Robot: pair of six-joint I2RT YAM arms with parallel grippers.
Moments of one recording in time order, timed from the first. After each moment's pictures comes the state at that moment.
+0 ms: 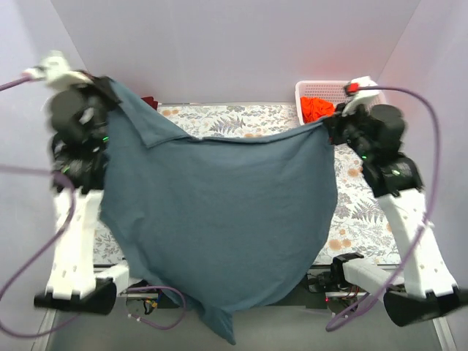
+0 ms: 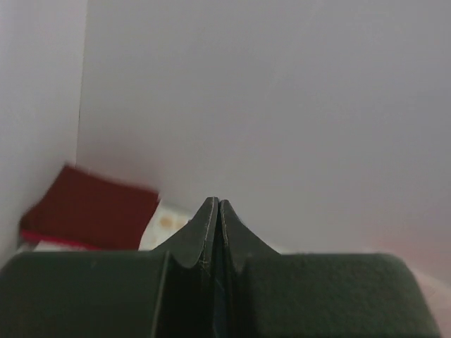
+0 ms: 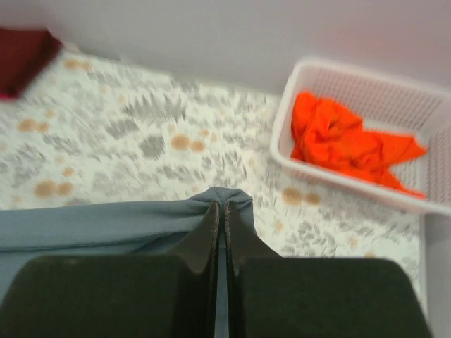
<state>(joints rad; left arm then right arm) -0.09 1.09 1.70 -0.37 -0.30 -0.35 0.25 1.02 1.42 -0.55 -0.09 -0.01</state>
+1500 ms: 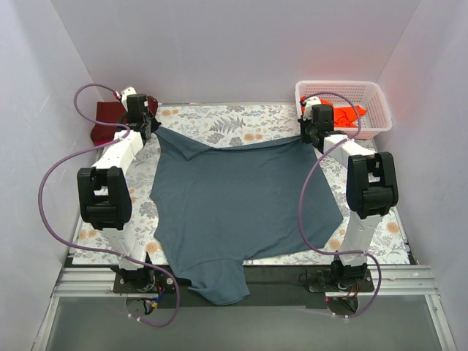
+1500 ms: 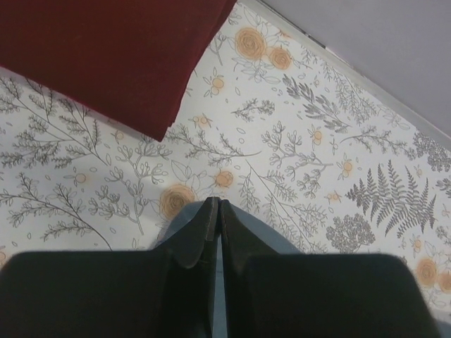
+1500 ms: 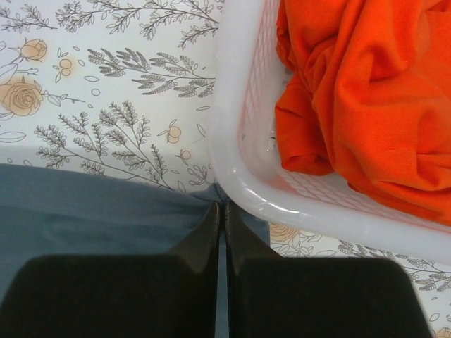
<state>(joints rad) -0.02 1.82 1.43 -0.18 -0.23 -0.50 0.16 1.93 1.32 -0.01 0.00 -0.10</state>
